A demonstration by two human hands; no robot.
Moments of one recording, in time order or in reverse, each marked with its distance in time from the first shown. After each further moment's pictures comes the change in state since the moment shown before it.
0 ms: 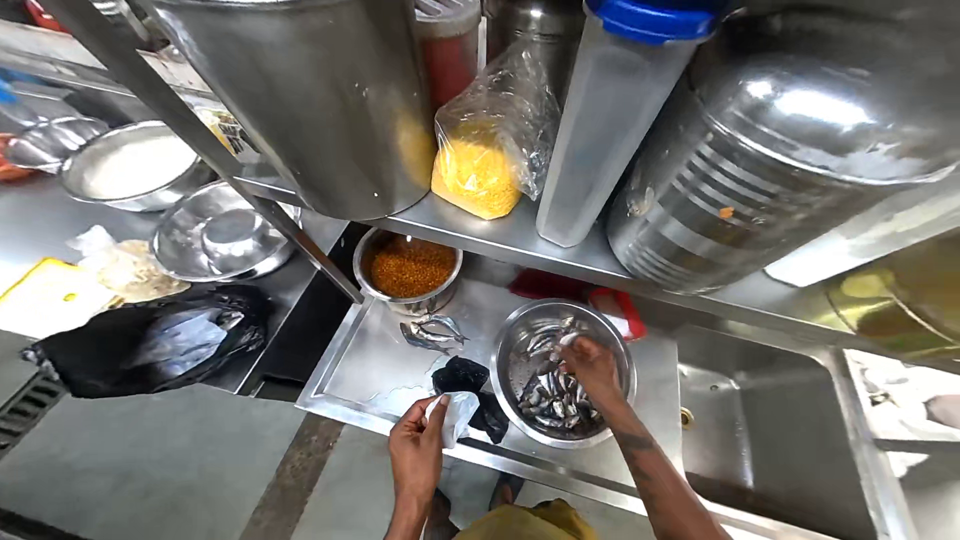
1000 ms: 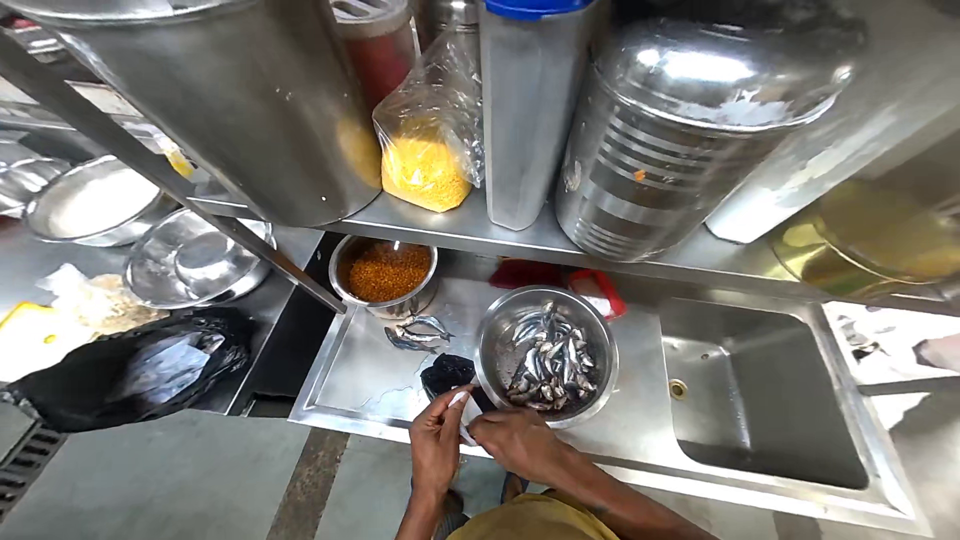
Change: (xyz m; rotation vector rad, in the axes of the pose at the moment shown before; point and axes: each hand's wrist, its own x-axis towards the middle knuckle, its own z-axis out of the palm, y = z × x) left_hand -0.021 -0.002 0.032 -0.042 -0.239 0.184; right_hand -0.119 -0.024 0.060 -0.569 -0.588 -0.673
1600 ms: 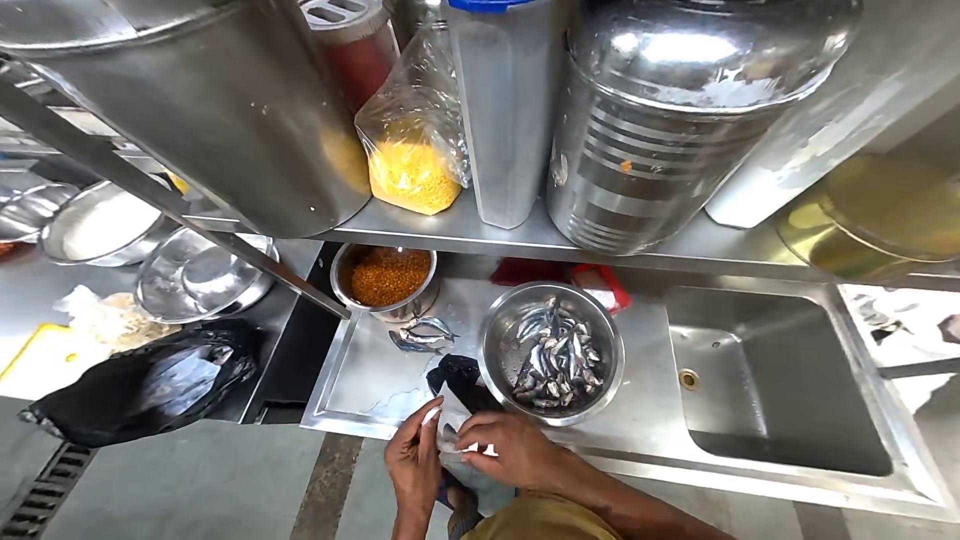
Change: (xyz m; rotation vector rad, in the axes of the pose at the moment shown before) left_hand -0.009 -0.018 -0.031 0.104 0.148 0.248; right_hand 0.007 -0.014 0.000 0.350 0.020 -0.014
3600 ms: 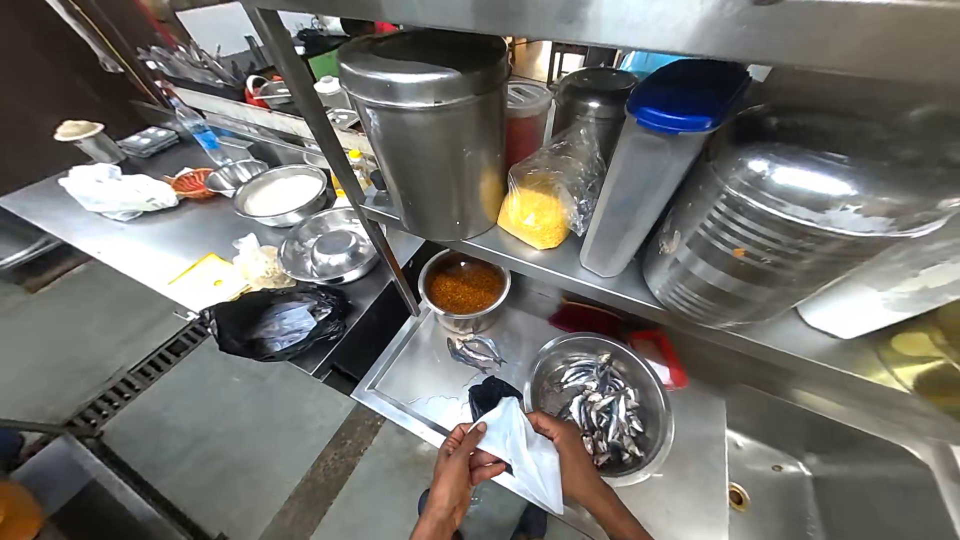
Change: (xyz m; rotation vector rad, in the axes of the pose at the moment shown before) left_hand -0.005 0.045 -0.013 -0.662 0.067 -0.945; right_hand 0.013 0.015 -0.009 0.299 0.222 0.124
